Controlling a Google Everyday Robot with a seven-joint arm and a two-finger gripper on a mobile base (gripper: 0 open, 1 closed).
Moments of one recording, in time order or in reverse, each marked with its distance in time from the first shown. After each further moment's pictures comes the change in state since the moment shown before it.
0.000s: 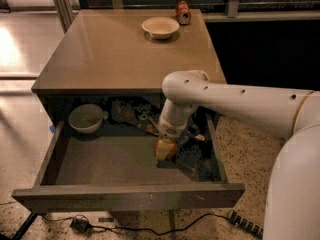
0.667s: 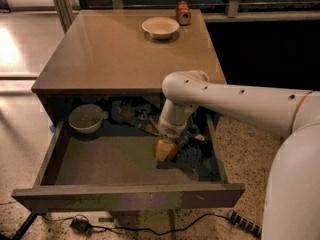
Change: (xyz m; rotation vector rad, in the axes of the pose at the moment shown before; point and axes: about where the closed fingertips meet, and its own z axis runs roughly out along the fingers) arm 0.000 0.000 0.001 -0.005 0.002 0.000
